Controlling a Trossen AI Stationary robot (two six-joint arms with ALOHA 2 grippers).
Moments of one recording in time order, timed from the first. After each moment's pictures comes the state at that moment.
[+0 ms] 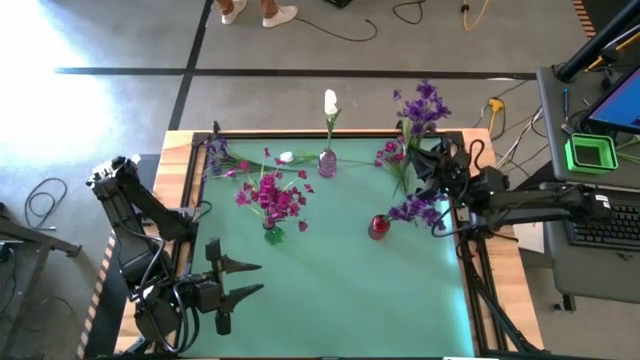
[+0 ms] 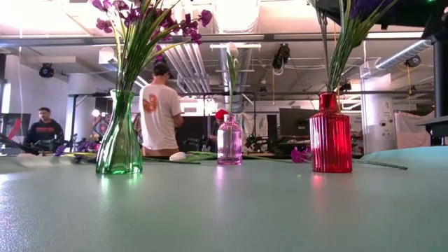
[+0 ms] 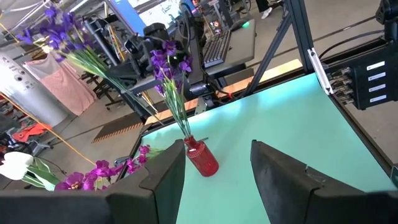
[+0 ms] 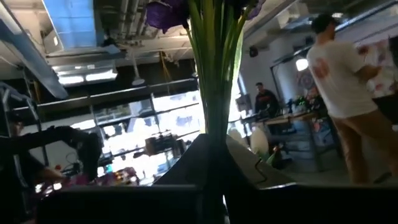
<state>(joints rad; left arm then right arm) -1.00 1.33 1.26 -0.45 -1.17 -0.06 -0.15 0.70 0.31 0.85 0.35 0.10</state>
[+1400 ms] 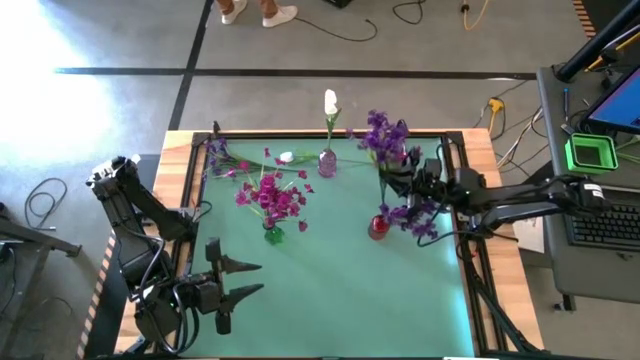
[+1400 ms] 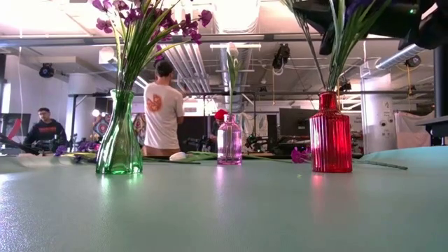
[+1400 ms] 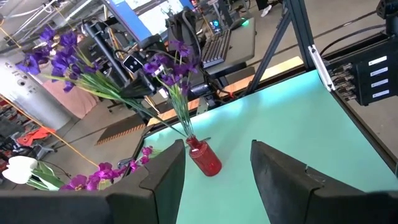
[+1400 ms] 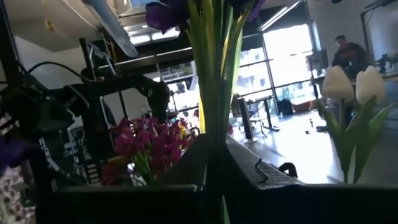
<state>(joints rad) -1.00 1.33 1.26 -0.45 -1.17 -0.03 -0.15 0.95 0.34 0.92 0.04 0.20</state>
